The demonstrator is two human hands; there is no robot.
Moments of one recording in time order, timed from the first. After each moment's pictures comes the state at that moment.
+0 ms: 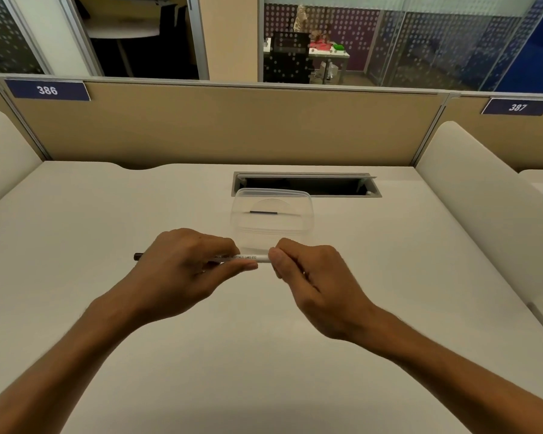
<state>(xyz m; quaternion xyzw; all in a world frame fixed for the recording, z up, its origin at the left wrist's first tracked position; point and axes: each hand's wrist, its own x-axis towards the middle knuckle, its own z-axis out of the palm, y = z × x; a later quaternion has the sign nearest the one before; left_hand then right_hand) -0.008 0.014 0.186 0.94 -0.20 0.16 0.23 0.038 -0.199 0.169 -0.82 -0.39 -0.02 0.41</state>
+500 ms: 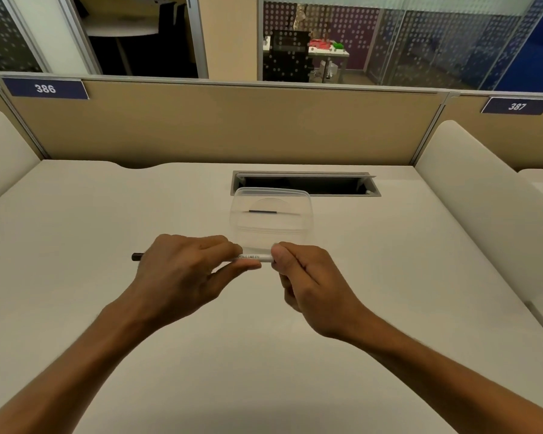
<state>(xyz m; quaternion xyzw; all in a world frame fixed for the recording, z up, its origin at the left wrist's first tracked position) -0.009 0.004 0.180 0.93 -0.23 0.25 0.14 0.037 -0.190 0.160 -0.76 -0.30 0.09 0.57</state>
